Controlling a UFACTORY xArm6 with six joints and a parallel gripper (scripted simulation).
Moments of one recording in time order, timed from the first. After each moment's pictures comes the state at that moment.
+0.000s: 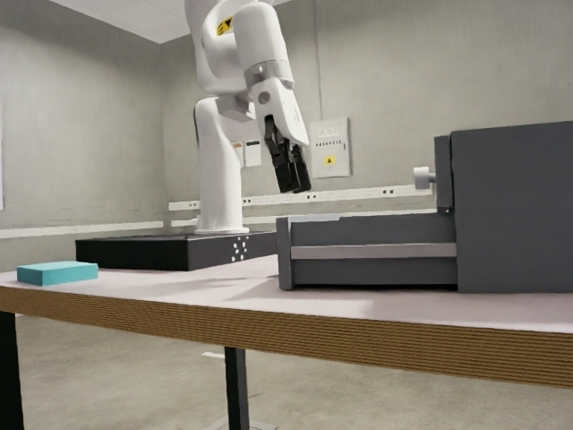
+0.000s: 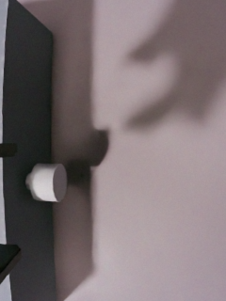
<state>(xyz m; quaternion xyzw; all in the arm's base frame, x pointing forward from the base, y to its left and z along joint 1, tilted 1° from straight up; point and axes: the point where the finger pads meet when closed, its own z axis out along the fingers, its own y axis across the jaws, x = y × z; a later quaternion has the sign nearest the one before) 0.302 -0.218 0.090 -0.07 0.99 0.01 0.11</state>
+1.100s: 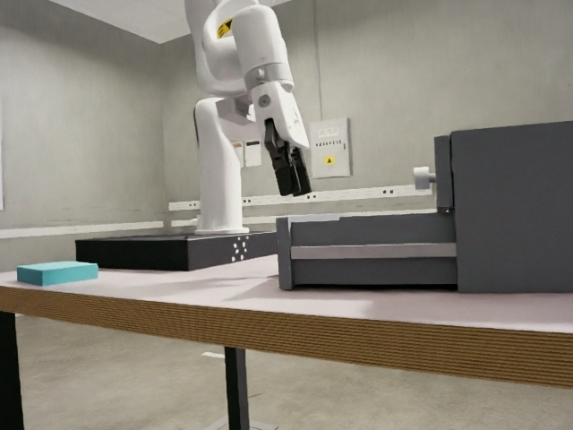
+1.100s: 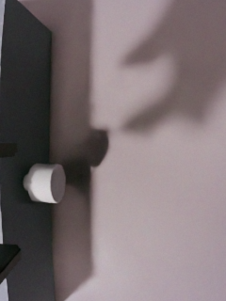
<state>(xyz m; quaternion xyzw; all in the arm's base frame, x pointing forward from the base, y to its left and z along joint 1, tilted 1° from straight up) 0.302 -0.218 0.085 -0.07 0.99 0.01 0.11</state>
